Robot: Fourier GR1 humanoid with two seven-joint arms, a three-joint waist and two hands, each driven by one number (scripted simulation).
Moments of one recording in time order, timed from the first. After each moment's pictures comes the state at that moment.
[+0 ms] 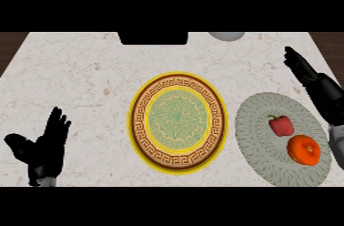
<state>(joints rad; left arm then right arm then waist) 0.07 0.31 -0.10 -1.47 0.35 0.41 0.06 -0.30 -0.55 0.10 -1.45 -0.10 0.09 -0.01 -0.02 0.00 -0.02</state>
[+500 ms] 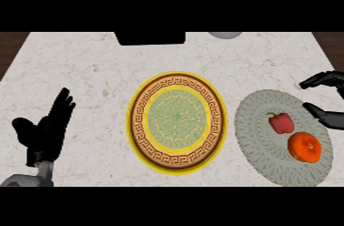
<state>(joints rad) -0.04 0.40 -0.16 -1.47 0.30 0.31 0.07 -0.27 -0.67 -0.03 -1.34 -0.24 0.39 -0.32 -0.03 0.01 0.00</state>
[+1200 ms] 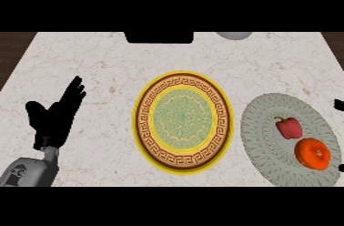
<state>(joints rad) -0.16 0.41 -0.18 -1.42 0.28 0.22 0.11 -0.12 -0.81 -0.01 -0.98 0.00 0.43 -0.86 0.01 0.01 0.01</state>
